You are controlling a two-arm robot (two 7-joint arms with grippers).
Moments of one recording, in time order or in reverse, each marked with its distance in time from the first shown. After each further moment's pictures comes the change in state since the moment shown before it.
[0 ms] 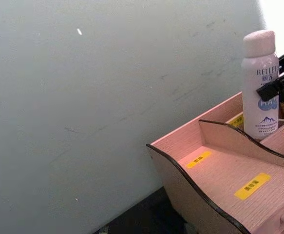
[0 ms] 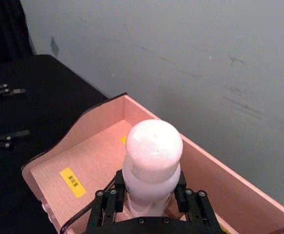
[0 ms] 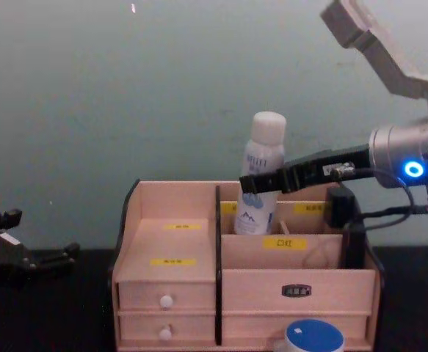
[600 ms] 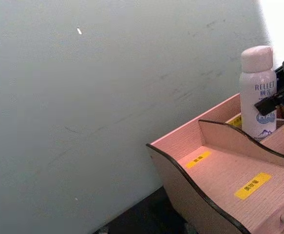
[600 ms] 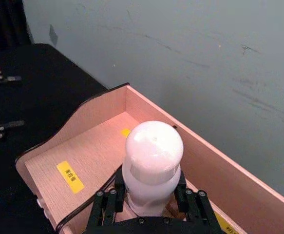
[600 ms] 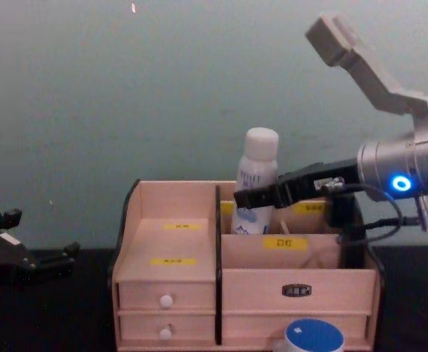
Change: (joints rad) left arm 0.000 0.000 0.000 0.000 0.000 0.000 0.000; right arm 0.014 -0.030 -0.013 0.059 -0.045 -0.021 0.008
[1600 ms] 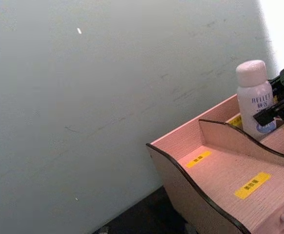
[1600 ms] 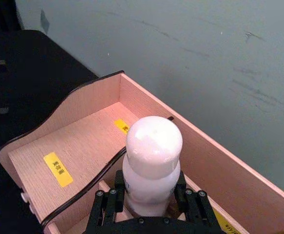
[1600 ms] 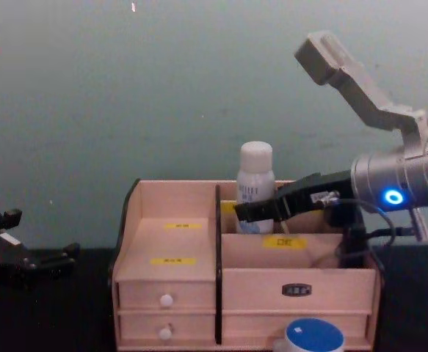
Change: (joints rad) left arm 0.000 0.000 0.000 0.000 0.000 0.000 0.000; right arm 0.010 -0.033 0.007 0.065 -0.071 -0.030 -0.001
